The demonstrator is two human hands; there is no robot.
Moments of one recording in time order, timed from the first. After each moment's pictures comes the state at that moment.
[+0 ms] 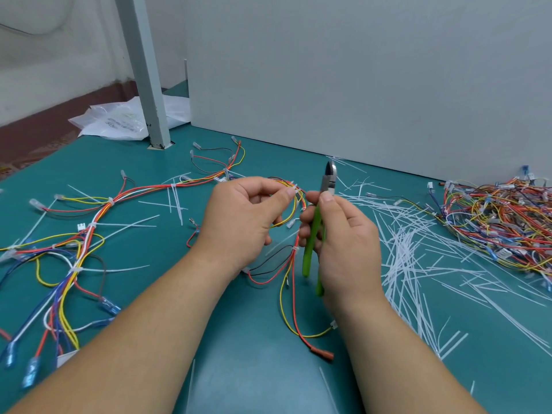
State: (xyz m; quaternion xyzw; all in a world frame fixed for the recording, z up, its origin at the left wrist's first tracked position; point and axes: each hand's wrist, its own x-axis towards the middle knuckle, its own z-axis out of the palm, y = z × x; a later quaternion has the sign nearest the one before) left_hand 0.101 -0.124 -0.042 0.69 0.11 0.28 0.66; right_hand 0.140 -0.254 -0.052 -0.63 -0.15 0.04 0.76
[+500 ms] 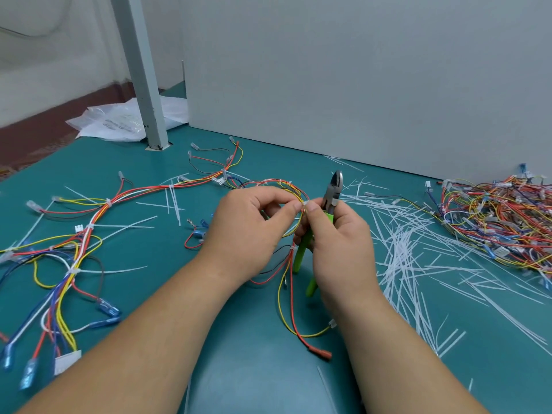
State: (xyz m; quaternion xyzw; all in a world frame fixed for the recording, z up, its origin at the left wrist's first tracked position) left_hand 0.103 -0.129 -0.054 0.77 0.05 0.30 0.56; right_hand 0.143 -0.255 -0.056 -0.67 -0.15 0.02 0.73
